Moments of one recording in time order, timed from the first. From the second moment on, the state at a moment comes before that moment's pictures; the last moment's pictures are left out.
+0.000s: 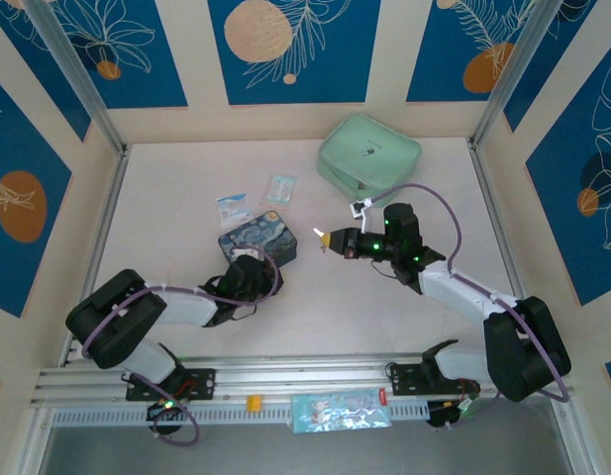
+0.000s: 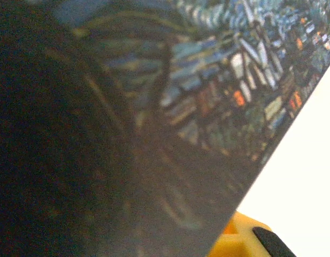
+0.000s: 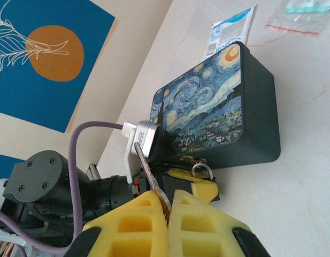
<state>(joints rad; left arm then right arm) -0.76 1.50 0.40 0.45 0.00 -0.93 0.42 1.25 0.61 0.21 -0.71 0.67</state>
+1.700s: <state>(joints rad) -0.75 1.51 0.39 0.78 0.05 -1.36 0.65 1.58 0.39 0.79 -0.65 1.21</state>
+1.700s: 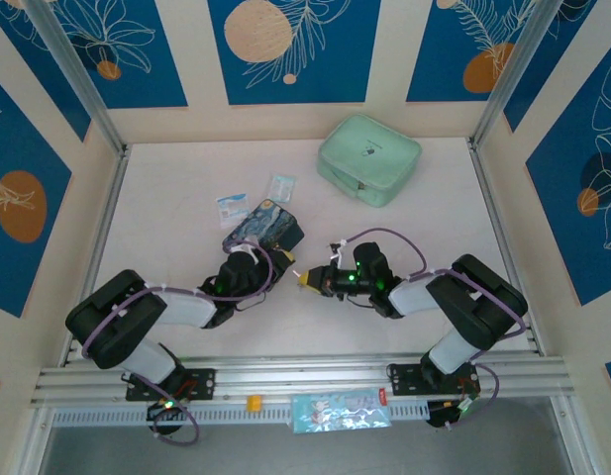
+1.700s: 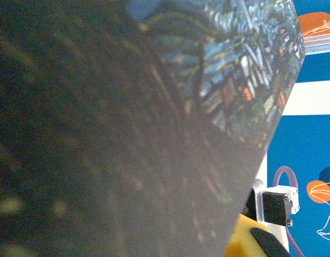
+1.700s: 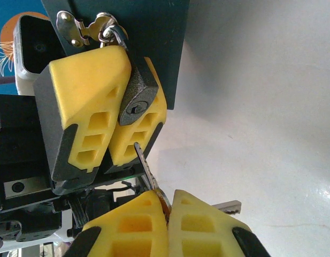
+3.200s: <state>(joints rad) -0.76 1.51 0.39 0.80 0.02 -1.36 0.68 1.59 0.42 0.83 -0.57 1.26</state>
